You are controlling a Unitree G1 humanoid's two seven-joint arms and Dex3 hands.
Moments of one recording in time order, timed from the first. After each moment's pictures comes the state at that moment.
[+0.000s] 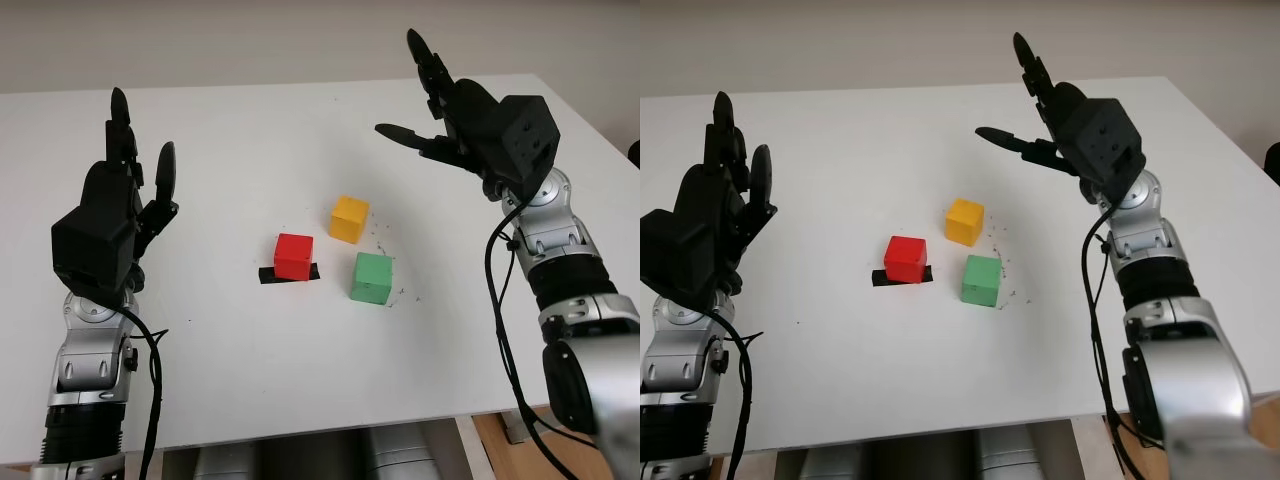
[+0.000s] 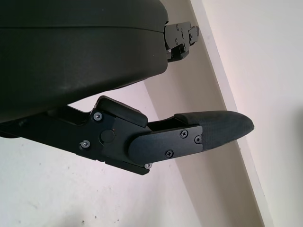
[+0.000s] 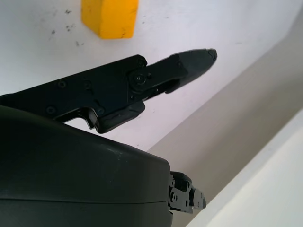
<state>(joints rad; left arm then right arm) -0.32 0.29 0.20 0.01 0.06 0.04 0.00 -1.00 -0.46 0.05 0.94 -0.21 -0.35 0.33</state>
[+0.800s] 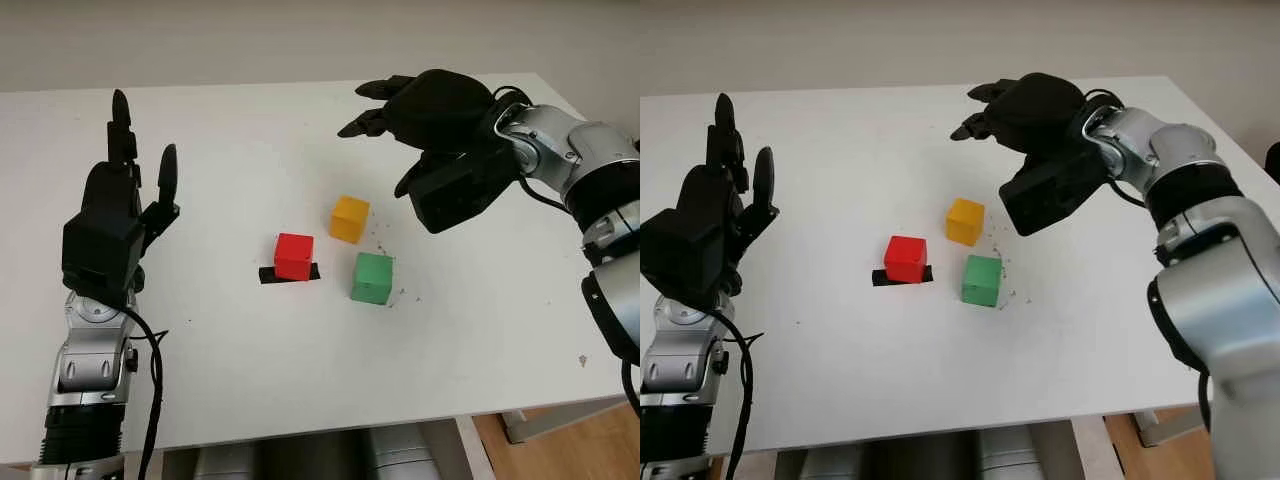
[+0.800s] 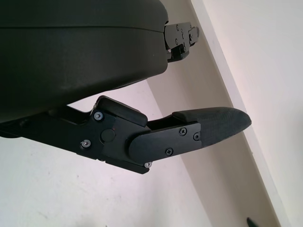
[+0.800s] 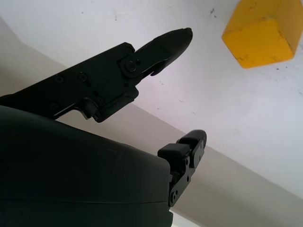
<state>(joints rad) -0.32 0.29 0.20 0.00 0.12 0.07 0.03 -1.35 -0.60 0.65 1.21 -0.99 -0.71 -0.13</state>
